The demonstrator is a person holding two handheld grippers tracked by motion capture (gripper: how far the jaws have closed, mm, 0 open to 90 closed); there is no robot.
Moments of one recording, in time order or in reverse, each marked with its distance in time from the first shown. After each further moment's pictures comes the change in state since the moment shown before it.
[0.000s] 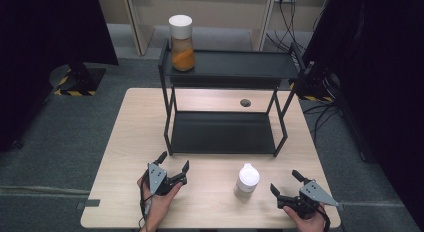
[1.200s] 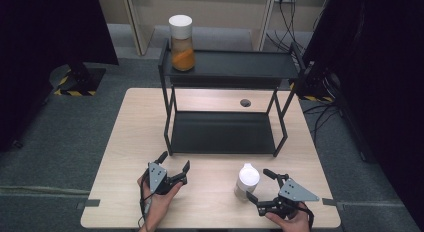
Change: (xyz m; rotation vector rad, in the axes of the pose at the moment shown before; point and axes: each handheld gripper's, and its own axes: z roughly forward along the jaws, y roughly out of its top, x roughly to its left) left arm 0.004 0.003 0.002 0.016 -0.013 -0.016; right arm 0.014 0.034 0.029 -0.042 0.318 -0.084
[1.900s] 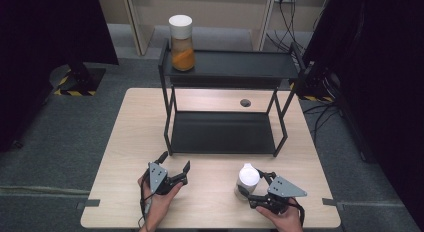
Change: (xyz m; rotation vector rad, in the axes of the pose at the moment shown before) left arm -0.001 0.000 0.000 -0.001 -0.006 0.008; right arm 0.002 0.004 0.021 0.034 0.015 -0.036
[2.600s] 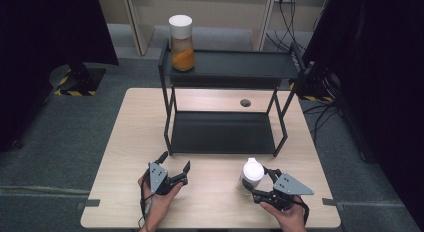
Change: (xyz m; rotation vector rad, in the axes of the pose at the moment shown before) left arm -0.001 0.000 0.000 -0.002 0.001 0.003; right arm 0.001 0.011 -0.010 -0.049 -0.052 0.016
